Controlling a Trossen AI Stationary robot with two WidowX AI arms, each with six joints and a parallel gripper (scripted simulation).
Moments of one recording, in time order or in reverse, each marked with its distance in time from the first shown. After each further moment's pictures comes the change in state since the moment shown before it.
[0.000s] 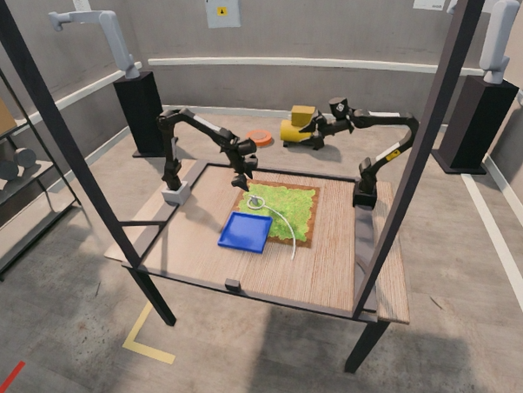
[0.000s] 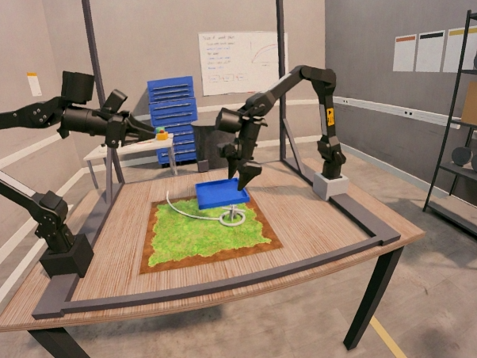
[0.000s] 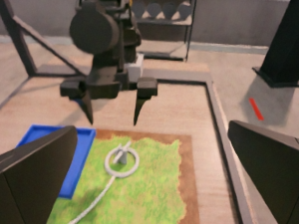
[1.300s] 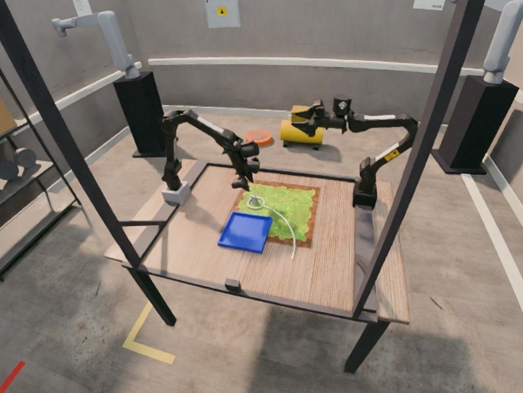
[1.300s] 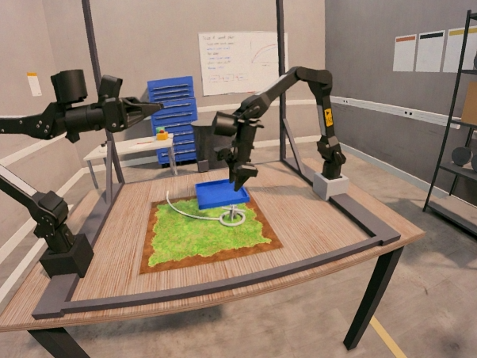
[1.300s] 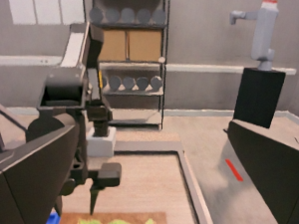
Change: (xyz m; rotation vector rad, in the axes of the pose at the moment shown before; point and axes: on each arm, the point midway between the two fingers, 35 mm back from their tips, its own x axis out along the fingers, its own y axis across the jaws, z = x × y) left arm 0.011 -0.004 0.001 0.083 0.055 -0.004; right arm 0.003 -0.038 0.053 -0.014 -0.331 -0.121
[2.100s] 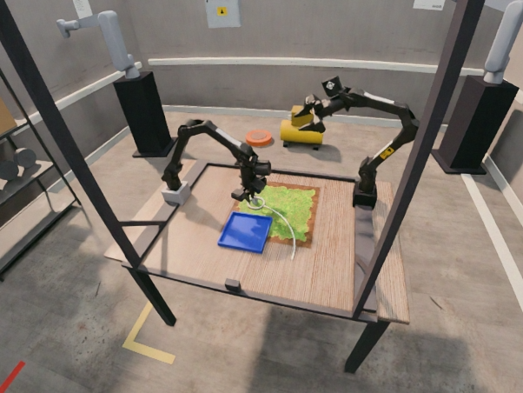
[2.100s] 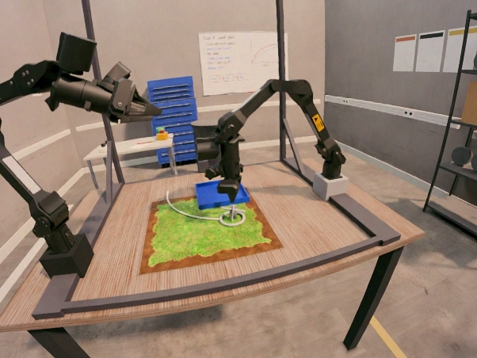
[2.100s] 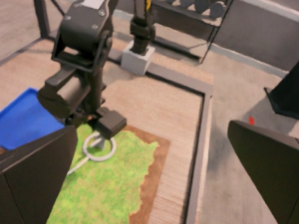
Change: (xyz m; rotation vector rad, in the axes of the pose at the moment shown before) left arm 0.056 -0.022 -0.008 0.361 0.276 -0.073; right arm -0.012 -0.004 -0.003 -0.234 0.420 0.303
